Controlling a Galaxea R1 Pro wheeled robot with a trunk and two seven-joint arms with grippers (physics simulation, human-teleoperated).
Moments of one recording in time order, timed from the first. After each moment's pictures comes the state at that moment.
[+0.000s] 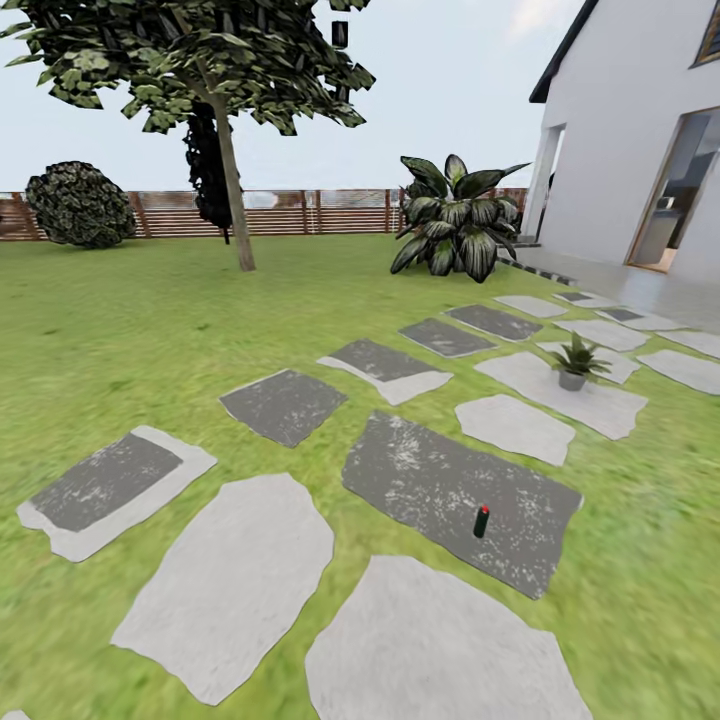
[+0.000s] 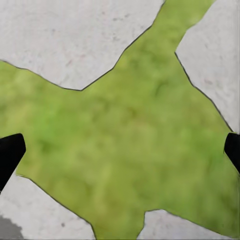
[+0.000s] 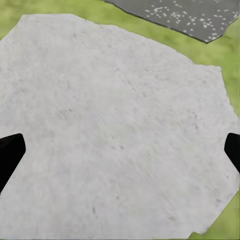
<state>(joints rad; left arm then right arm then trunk) -0.09 0.05 0.00 -0.39 0.00 -0.36 0.00 -0.04 -0.02 -0.09 -0.53 0.00 -0.39 0.00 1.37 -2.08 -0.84</state>
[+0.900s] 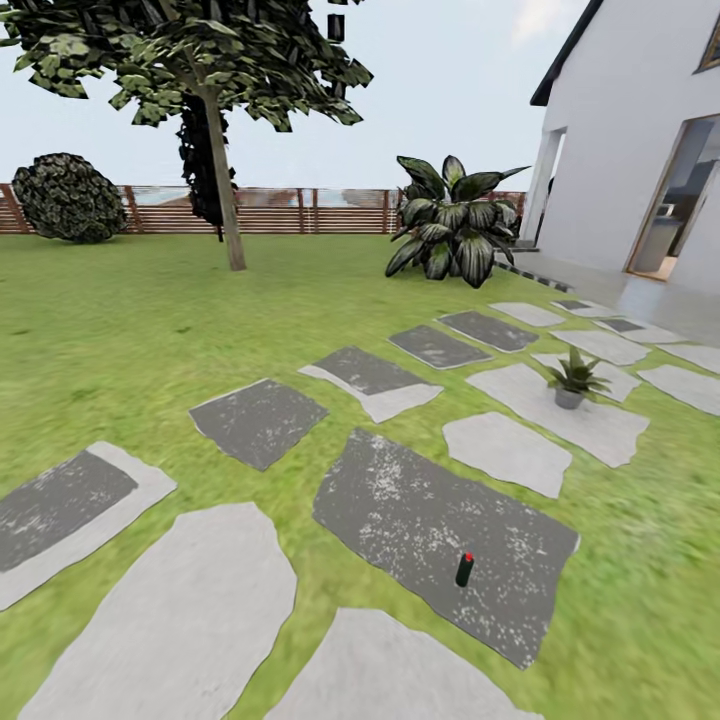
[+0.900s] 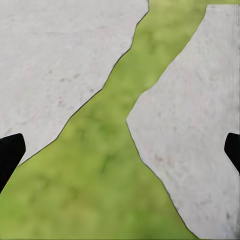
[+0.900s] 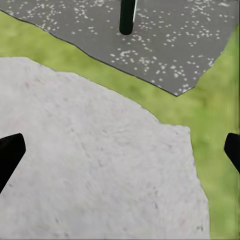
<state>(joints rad) -0.09 0.04 0.00 -0.39 0.00 -0.36 0.00 -0.04 -0.02 -0.09 -0.53 0.01 -0.39 0.00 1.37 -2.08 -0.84</state>
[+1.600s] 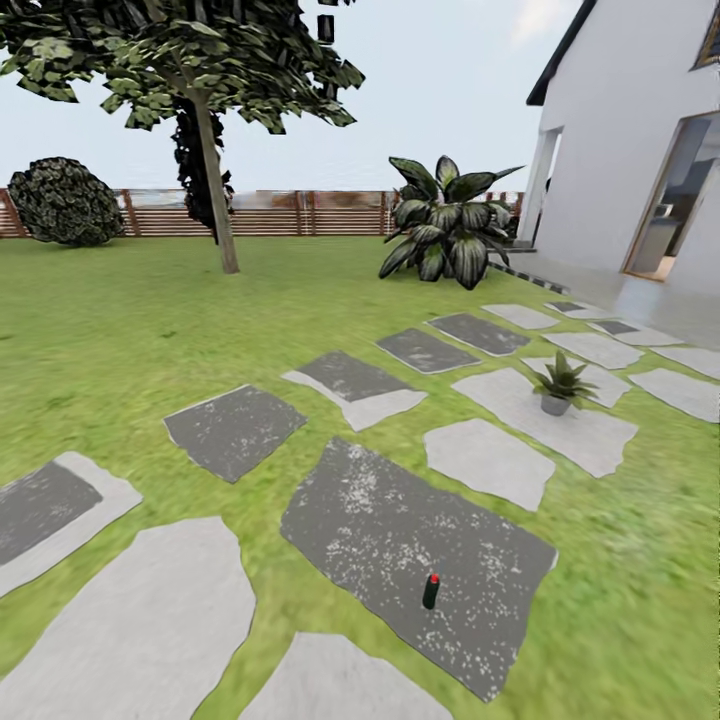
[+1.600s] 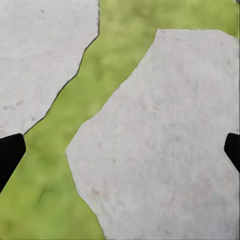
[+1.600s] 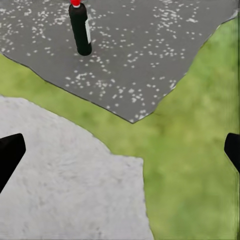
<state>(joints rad) -0.09 0.04 0.00 -0.39 0.00 -0.36 0.00 -0.04 -0.02 -0.09 -0.53 0.00 -0.39 0.00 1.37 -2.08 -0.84</state>
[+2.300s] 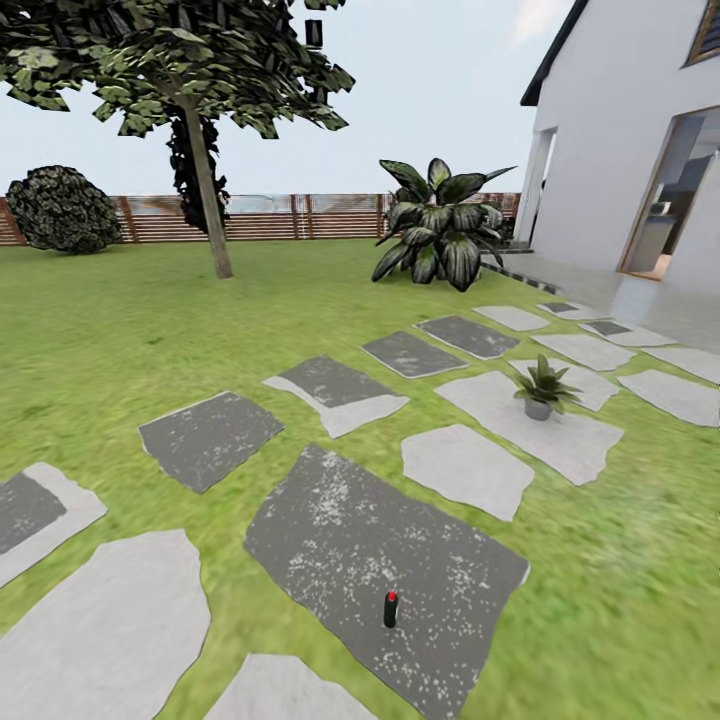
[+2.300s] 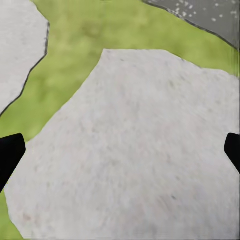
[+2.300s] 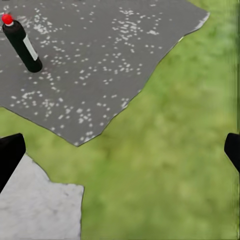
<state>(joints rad) -0.09 0.04 0.00 -0.39 0.00 -0.36 0.00 -0.04 -0.02 -0.09 -0.53 0.00 -0.39 0.00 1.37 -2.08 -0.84</state>
